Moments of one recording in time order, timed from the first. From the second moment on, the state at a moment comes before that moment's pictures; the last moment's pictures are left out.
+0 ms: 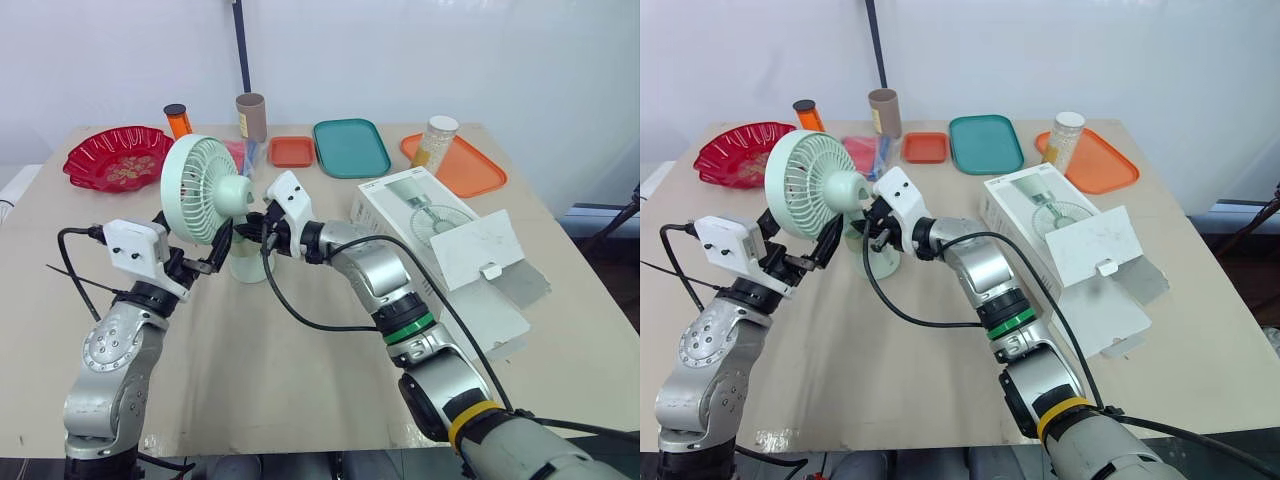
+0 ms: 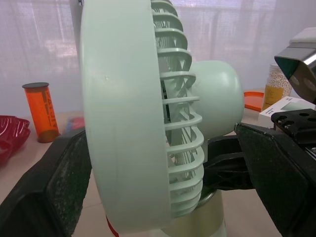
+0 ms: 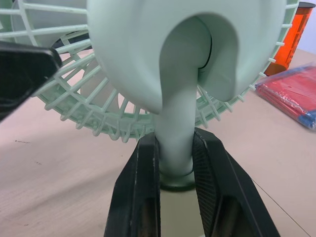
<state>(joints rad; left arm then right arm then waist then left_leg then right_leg) -0.07 0.29 0.21 -0.57 -0.39 0.32 -0.27 -0.92 0.00 0.24 0.39 0.14 0.40 0.69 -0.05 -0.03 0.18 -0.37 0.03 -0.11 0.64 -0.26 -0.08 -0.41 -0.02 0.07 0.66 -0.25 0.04</state>
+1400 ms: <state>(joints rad) -0.02 0.55 0.15 -0.21 -0.60 0.30 -0.92 -0.48 -0.36 0.20 -0.29 0.48 0.66 0.94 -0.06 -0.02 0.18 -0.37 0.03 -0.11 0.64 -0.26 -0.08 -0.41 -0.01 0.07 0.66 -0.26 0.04</state>
